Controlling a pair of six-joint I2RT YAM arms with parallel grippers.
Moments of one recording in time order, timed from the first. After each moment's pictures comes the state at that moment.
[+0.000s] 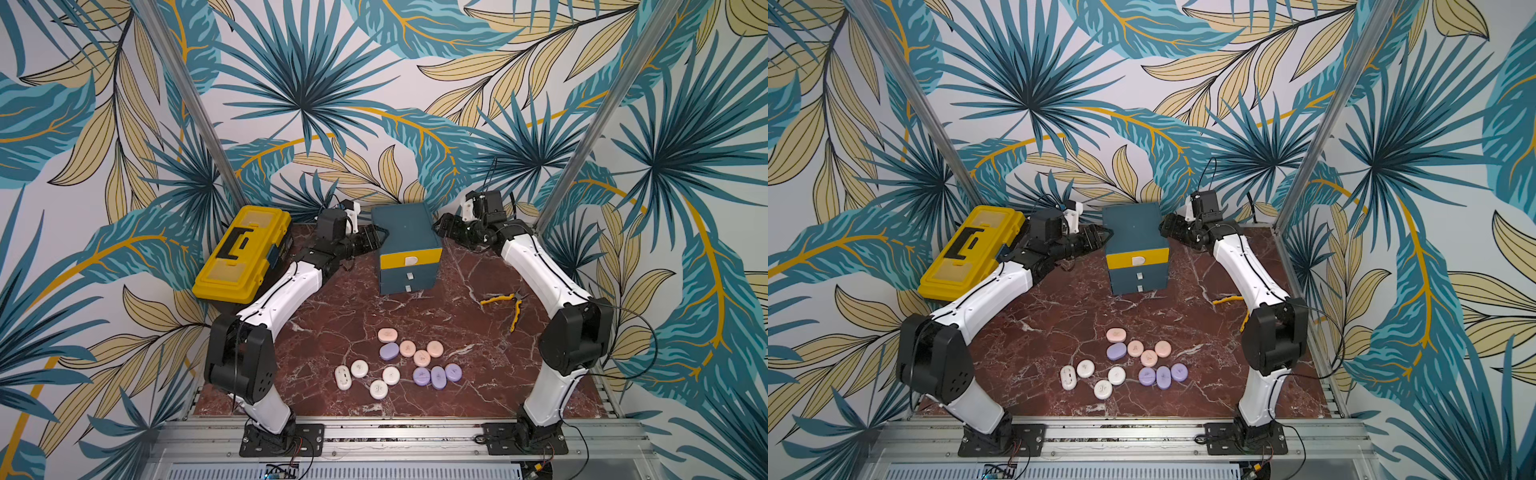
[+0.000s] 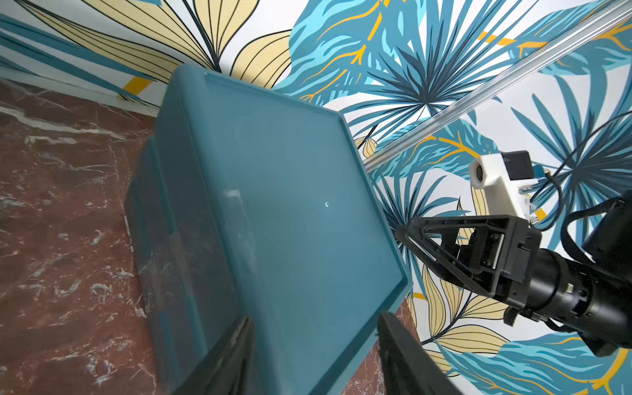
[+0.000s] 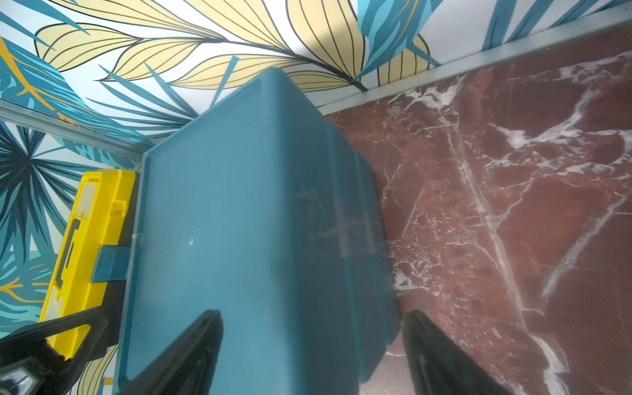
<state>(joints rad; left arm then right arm) -0.34 1.69 1.41 -0.10 0.42 -0.70 0.23 1.88 1.80 -0.62 -0.24 0.53</state>
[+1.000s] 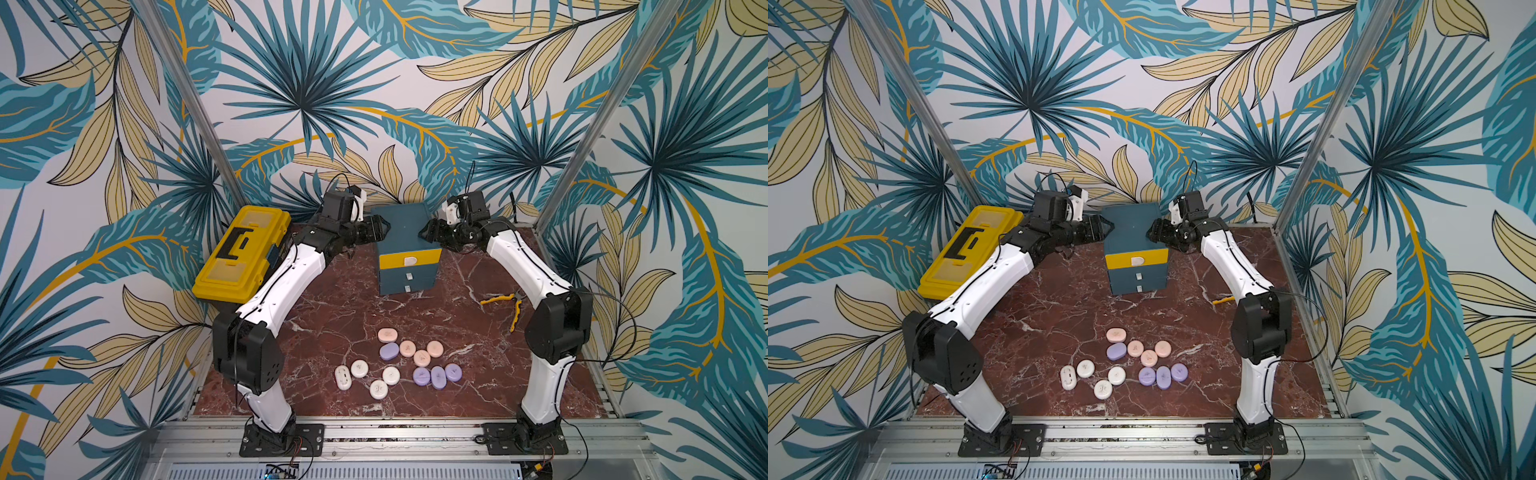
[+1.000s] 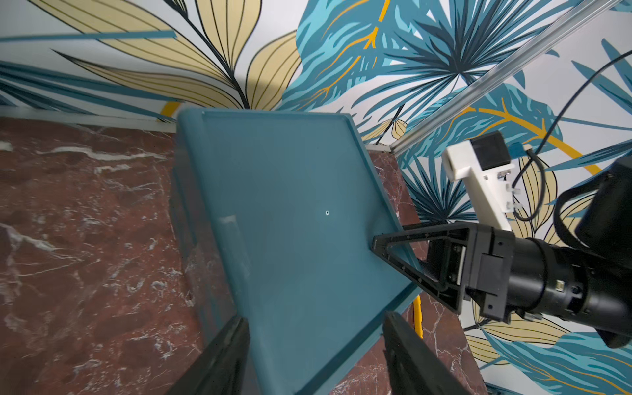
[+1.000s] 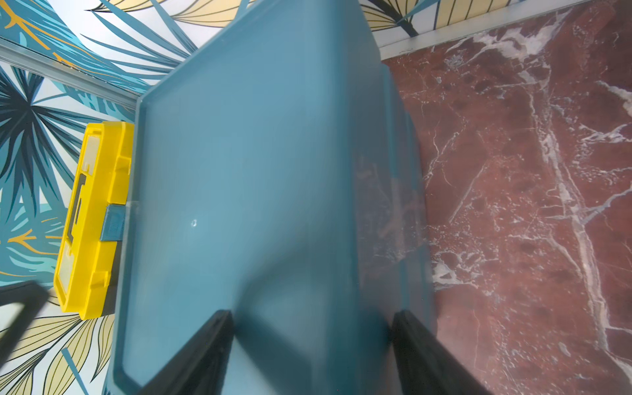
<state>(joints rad) -0.36 1.71 1.68 -0.49 0.30 -0.51 0.28 1.96 1.88 -0.69 -0.32 0.49</state>
